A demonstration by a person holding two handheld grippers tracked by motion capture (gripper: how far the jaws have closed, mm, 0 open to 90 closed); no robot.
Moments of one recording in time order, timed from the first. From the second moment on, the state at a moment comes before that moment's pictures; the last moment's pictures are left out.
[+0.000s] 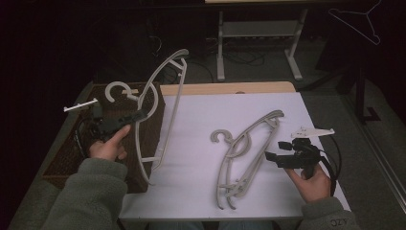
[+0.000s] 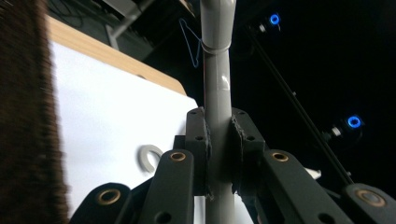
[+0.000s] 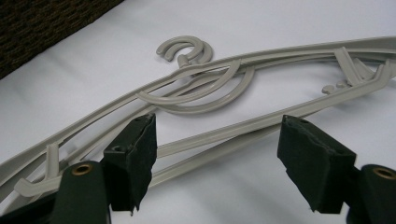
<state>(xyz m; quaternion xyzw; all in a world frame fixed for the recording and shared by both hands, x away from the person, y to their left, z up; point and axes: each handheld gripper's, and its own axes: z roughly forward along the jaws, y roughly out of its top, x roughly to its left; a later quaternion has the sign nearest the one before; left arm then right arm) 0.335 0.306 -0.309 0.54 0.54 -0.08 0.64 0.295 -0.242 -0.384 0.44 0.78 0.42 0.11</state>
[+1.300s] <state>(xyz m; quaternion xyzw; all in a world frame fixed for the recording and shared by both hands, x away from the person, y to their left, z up) 0.323 0.429 -0.321 0.45 0.66 0.02 0.61 0.302 -0.237 -0.391 0.45 0.79 0.41 0.11</state>
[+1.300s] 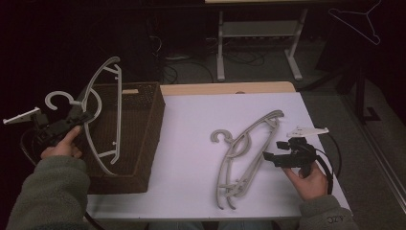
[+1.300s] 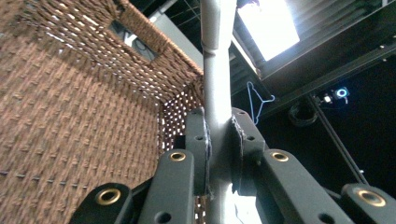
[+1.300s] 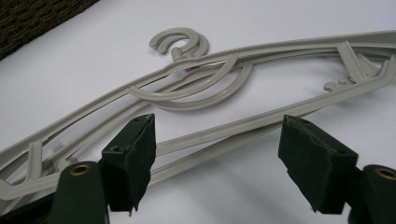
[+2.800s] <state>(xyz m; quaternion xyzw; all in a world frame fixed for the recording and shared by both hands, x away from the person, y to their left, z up) 0.308 0.435 -0.343 0.63 0.71 0.02 0.31 0.305 -0.239 -0.388 0.45 0.78 0.42 0.11</state>
